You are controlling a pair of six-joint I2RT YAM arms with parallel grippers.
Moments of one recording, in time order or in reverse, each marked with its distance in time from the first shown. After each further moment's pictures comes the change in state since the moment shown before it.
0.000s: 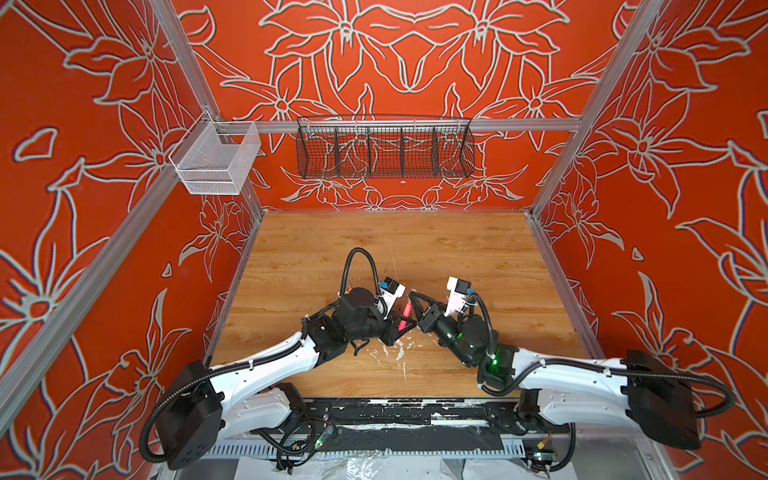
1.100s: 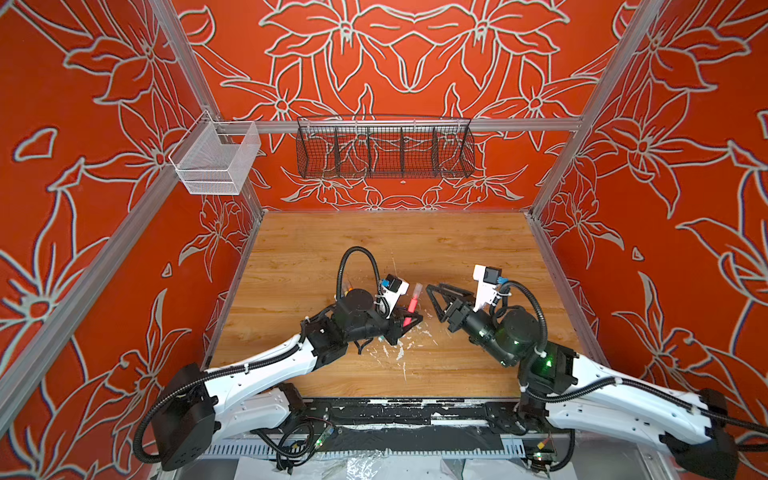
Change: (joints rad) left arm -0.067 -0.032 0.010 0.098 -0.091 0.080; right arm -0.029 -0.371 0.240 -0.621 -0.047 -0.175
